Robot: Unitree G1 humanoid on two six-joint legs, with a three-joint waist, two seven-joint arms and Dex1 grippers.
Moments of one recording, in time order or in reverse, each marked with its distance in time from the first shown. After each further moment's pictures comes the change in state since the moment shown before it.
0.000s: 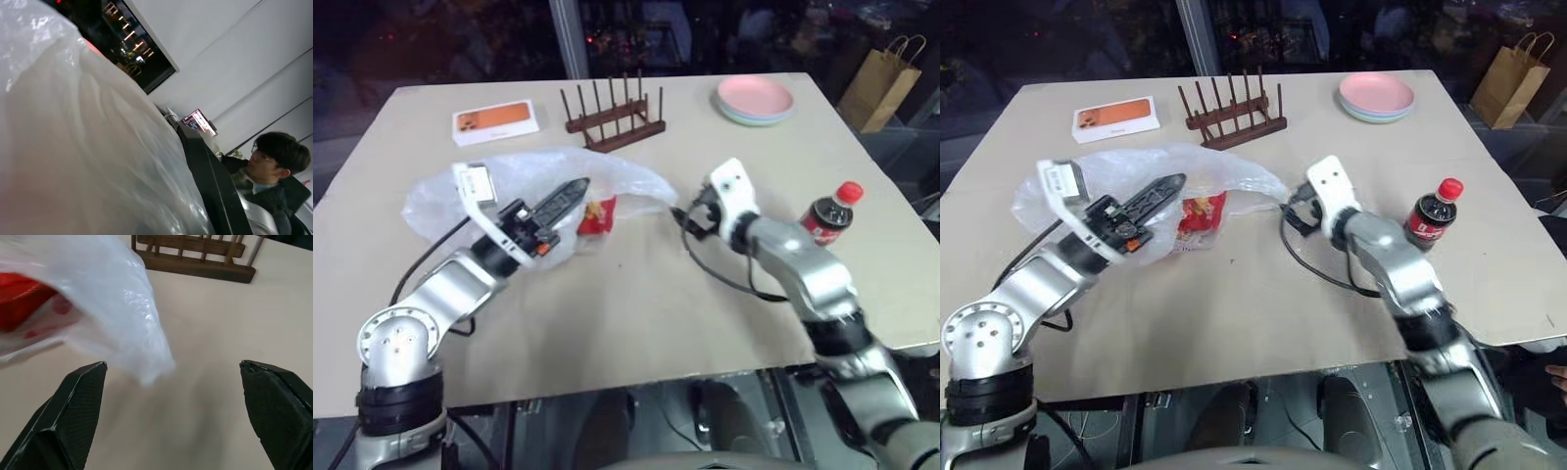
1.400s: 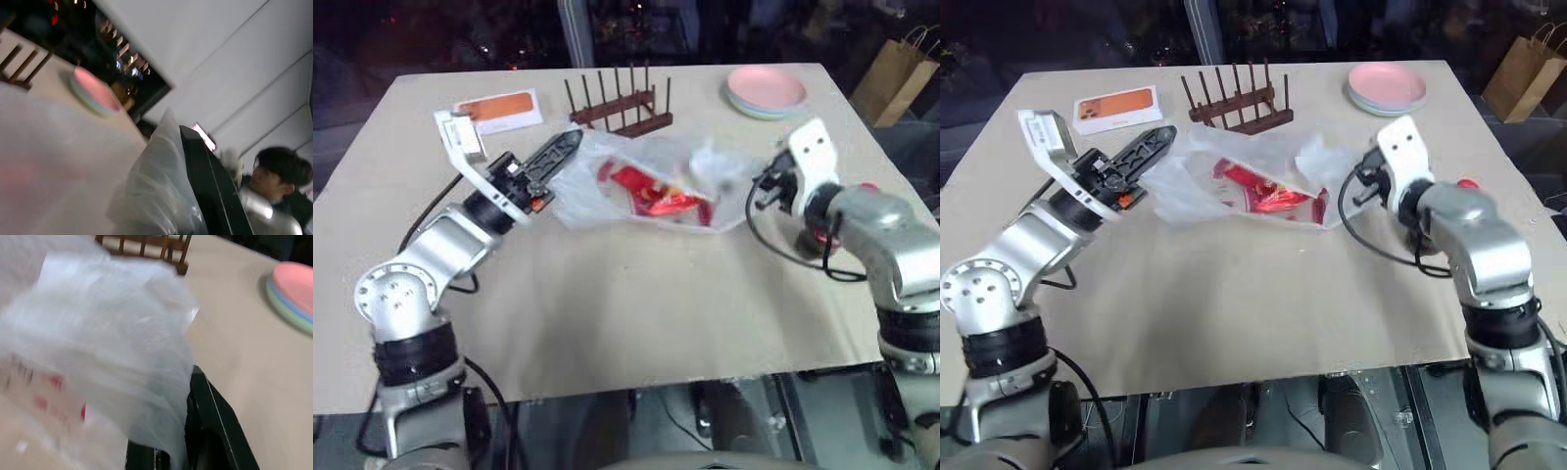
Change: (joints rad) left arm -0.303 -0.133 0.023 0.106 0.109 0.081 0.039; right arm 0.153 -0.338 -0.241 -0.535 0.104 0.416 0.100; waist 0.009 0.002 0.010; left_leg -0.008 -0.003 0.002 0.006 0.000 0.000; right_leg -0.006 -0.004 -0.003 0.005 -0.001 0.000
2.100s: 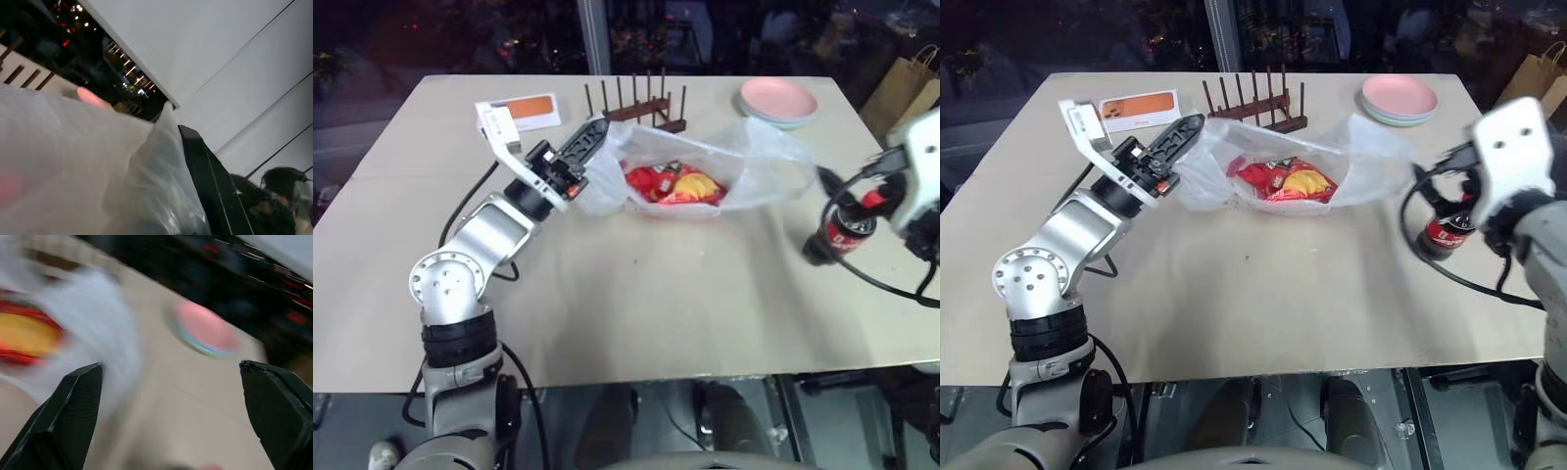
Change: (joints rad) left arm -0.082 -0.083 -0.099 0.091 0.118 -0.064 0.038; right arm 0.176 -0.157 -0.417 -0.510 0.056 0.371 -0.143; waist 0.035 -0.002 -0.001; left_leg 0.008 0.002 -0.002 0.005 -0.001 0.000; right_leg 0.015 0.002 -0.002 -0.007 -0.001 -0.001
